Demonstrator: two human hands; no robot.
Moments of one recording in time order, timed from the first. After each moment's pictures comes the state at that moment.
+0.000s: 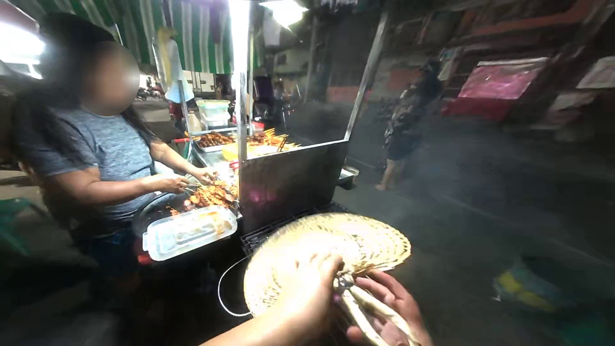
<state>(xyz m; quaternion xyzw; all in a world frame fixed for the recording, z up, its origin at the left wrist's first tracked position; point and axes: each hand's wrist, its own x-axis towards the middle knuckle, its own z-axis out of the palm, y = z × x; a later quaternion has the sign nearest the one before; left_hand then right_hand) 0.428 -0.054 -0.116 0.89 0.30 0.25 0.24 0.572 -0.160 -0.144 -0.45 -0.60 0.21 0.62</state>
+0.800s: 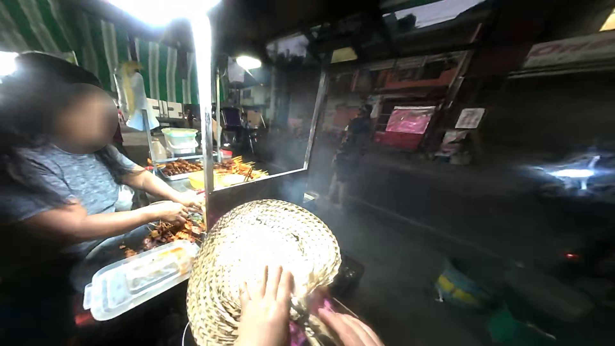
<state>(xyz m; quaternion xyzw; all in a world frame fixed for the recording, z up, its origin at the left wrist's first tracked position) 0.429 -0.051 -0.125 0.86 0.36 0.37 0.02 0.565 -0.177 -0.101 -0.64 -0.66 0.03 0.39</state>
